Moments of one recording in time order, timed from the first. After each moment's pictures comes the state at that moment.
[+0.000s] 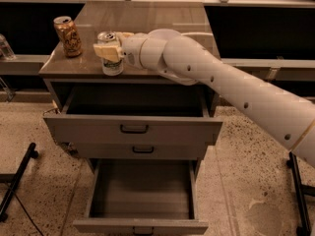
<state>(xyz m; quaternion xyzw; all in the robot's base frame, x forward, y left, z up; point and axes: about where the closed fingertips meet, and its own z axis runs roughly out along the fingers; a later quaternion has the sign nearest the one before) 0.715 0.127 0.913 -0.35 0.66 0.29 0.60</state>
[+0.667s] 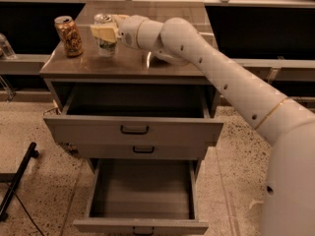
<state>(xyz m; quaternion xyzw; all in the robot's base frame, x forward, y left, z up) 0.774 0.140 0.945 -0.35 0.62 0.33 0.62</state>
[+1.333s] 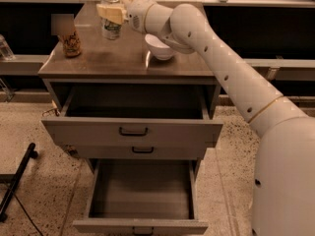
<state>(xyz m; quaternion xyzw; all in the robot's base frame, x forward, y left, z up) 0.806 0.115 0.988 -0.32 0.60 0.35 0.65</state>
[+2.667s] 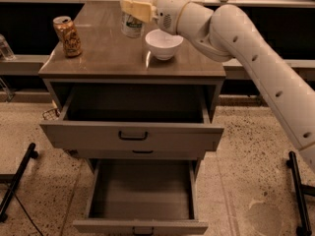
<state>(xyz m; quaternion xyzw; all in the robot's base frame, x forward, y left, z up) 0.735 0.037 1.029 -0.31 0.57 0.36 0.67</state>
